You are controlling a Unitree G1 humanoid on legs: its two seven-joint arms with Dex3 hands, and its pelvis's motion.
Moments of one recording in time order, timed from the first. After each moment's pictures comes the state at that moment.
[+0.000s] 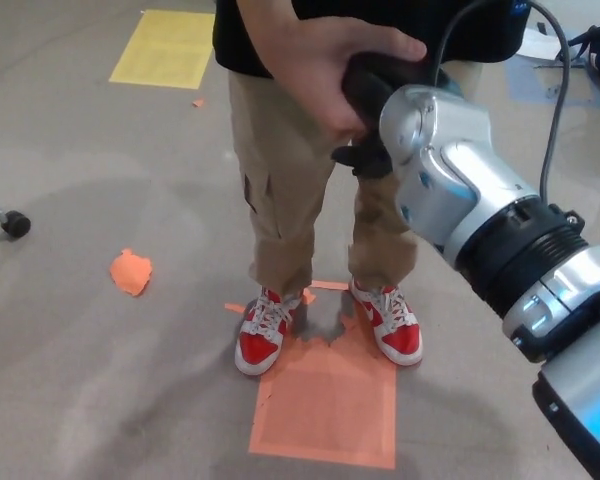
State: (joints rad) left_arm 0.03 0.61 -0.30 1.06 0.35 -0.33 0.03; right_arm -1.17 -0.10 0.57 0.84 -0.58 0.53 0.16
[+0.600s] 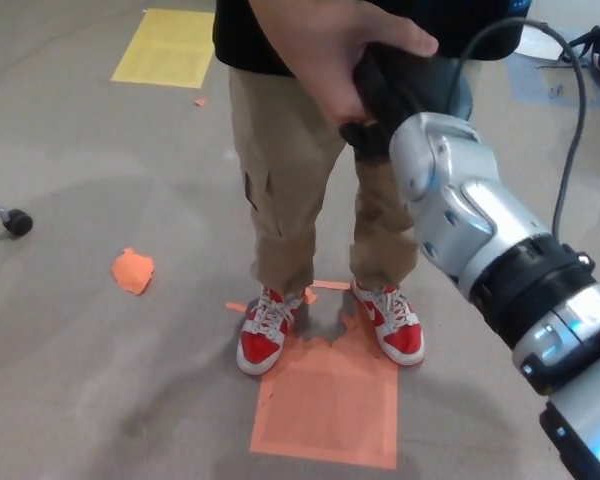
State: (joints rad) left_arm 0.03 0.61 -0.28 1.08 0.34 -0.35 0.01; right_arm -1.05 -0.12 0.47 0.78 -0.59 0.33 -0.19
